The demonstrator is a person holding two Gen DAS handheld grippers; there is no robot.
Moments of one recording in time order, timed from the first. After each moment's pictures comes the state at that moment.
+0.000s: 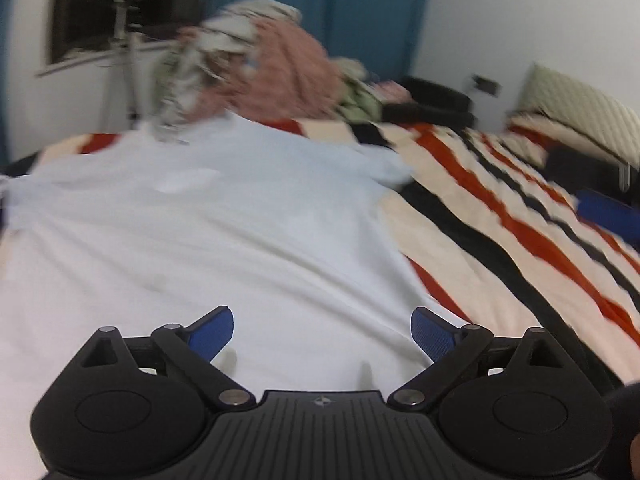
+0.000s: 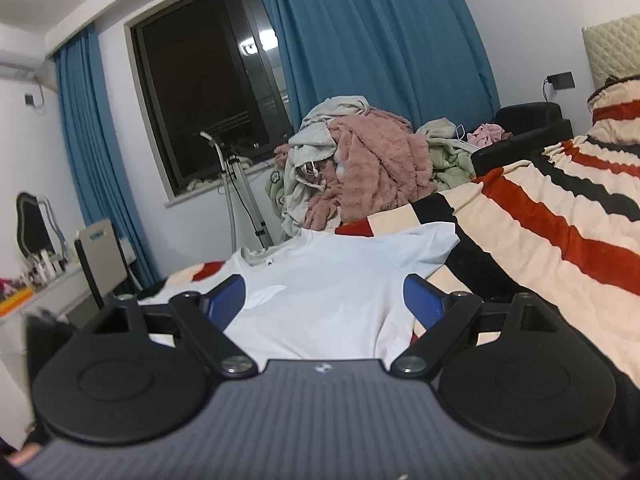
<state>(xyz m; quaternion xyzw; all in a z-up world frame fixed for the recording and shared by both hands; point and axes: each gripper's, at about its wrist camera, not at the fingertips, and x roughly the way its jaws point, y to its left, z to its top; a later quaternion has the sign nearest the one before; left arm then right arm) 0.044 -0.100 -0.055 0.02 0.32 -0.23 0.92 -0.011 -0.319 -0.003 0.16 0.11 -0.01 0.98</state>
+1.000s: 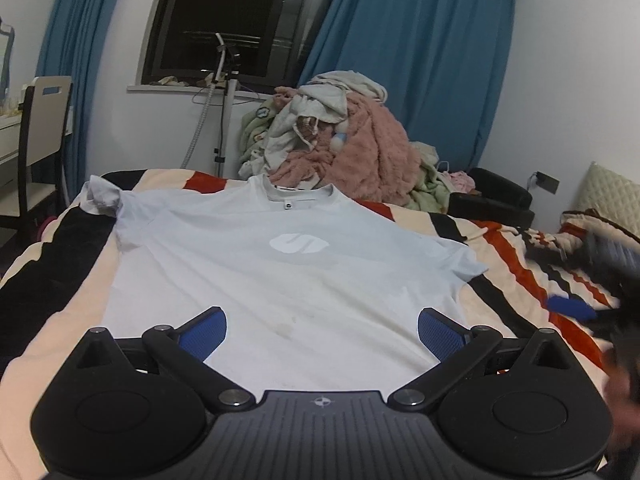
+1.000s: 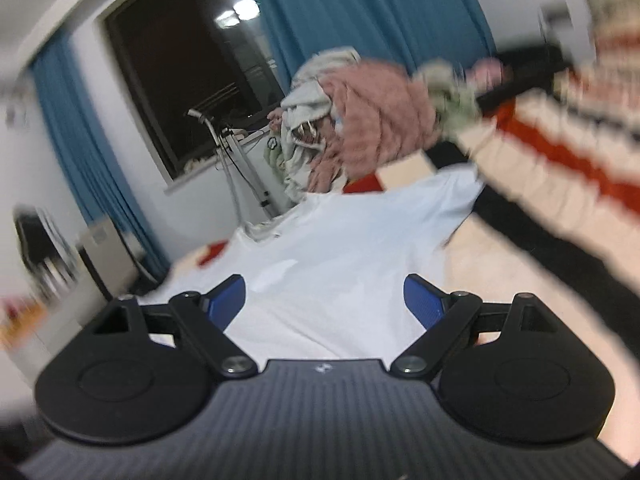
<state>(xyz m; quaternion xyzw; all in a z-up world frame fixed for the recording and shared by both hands) 0.027 -0.005 -0.025 -0.06 0.24 -0.13 0.96 0.070 -0.334 -0.022 0.28 0.17 0.00 0.94</state>
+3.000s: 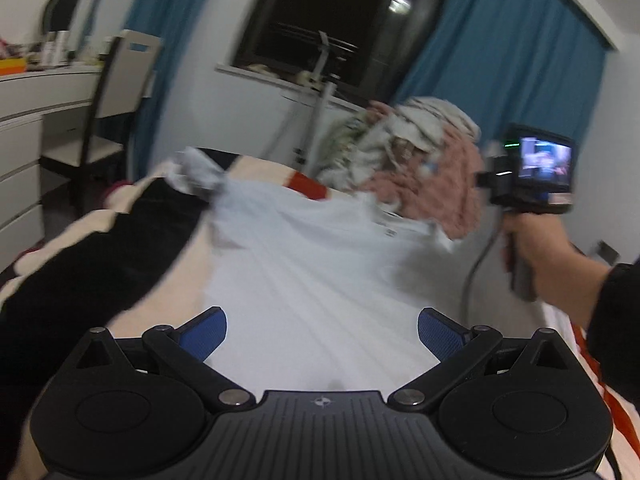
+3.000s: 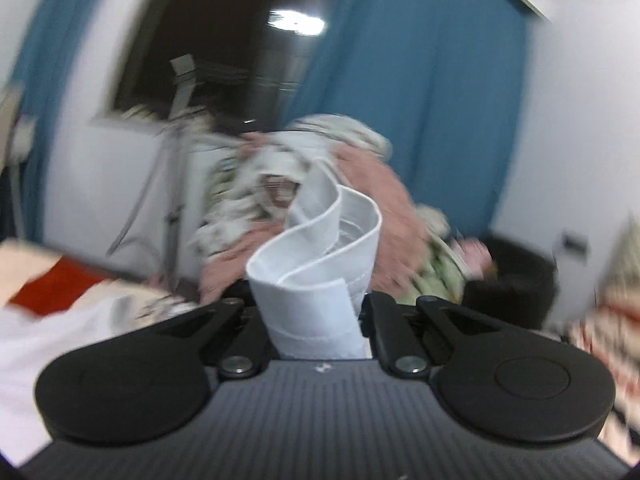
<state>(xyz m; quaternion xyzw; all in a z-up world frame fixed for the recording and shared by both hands) 0.096 0.095 -0.057 -0.16 0.24 -0.02 0.96 0.410 -0.177 0.004 -0.15 0.10 -0.10 0.98</state>
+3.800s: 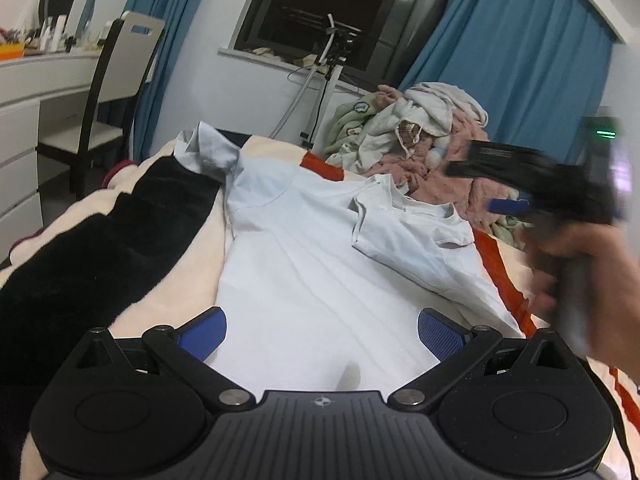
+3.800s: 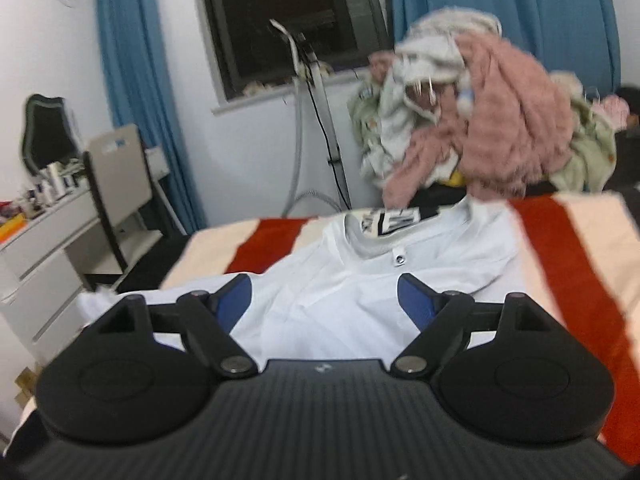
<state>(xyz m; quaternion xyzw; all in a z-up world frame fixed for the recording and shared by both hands) 0.113 0.104 -0.078 -0.15 0.26 -0.02 0.95 0.332 -0.144 -0.009 0.09 0.21 0.10 0.97</state>
